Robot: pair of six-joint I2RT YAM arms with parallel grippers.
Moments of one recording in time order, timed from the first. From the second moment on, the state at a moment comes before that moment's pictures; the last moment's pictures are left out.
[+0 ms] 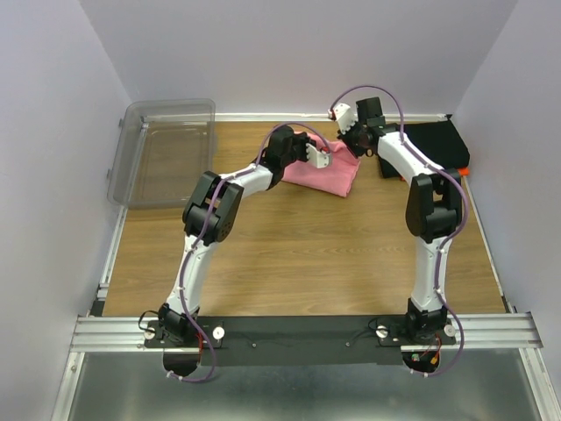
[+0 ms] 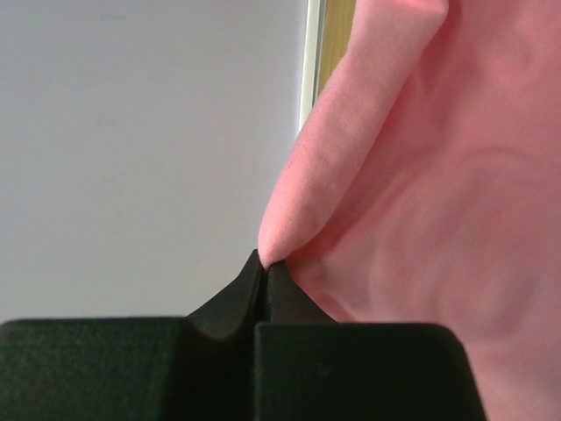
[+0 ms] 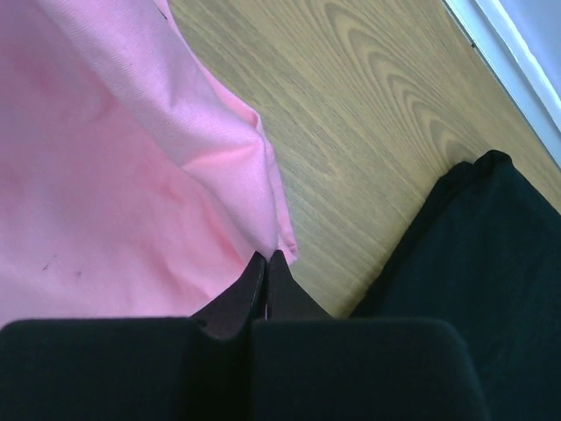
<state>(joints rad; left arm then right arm) -0.51 2.33 1.68 0.41 0.21 1.26 0.24 2.16 1.83 -0.49 -0.09 -0.57</state>
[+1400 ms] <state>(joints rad) -0.50 2.27 1.65 0.14 0.24 -0.02 0.17 2.12 1.55 -0.43 -0.80 -0.12</state>
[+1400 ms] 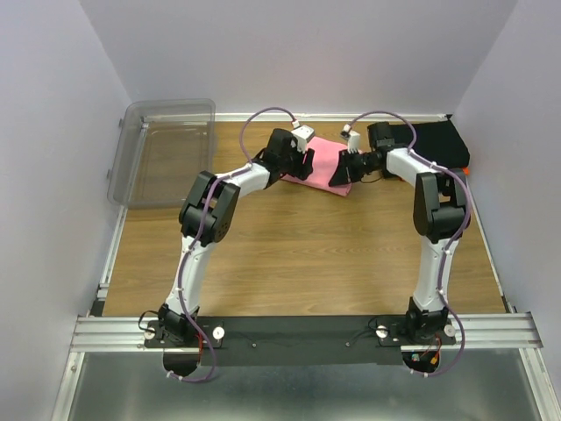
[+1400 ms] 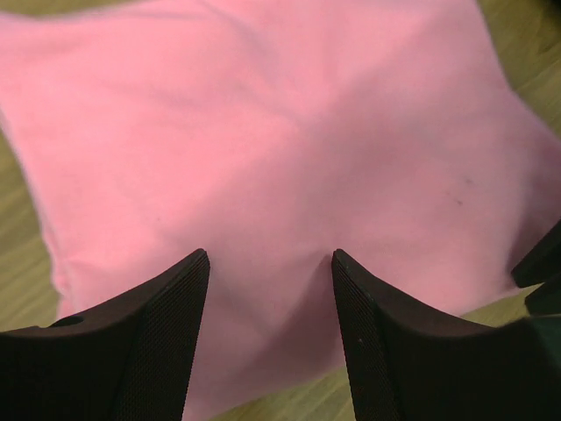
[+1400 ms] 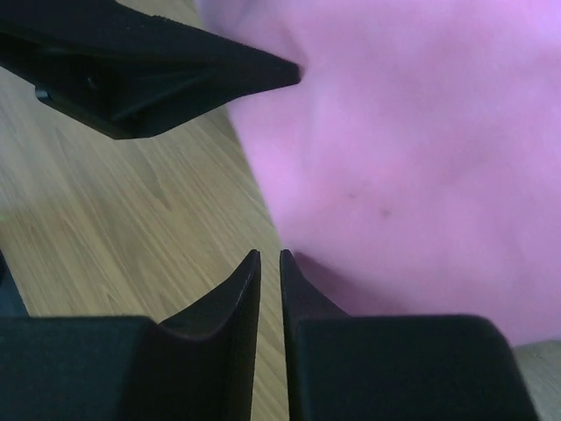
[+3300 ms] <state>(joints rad) -0.41 2.12 1.38 0.17 0.22 -0.36 0.00 1.81 1.22 -0.63 -0.79 -0.30</state>
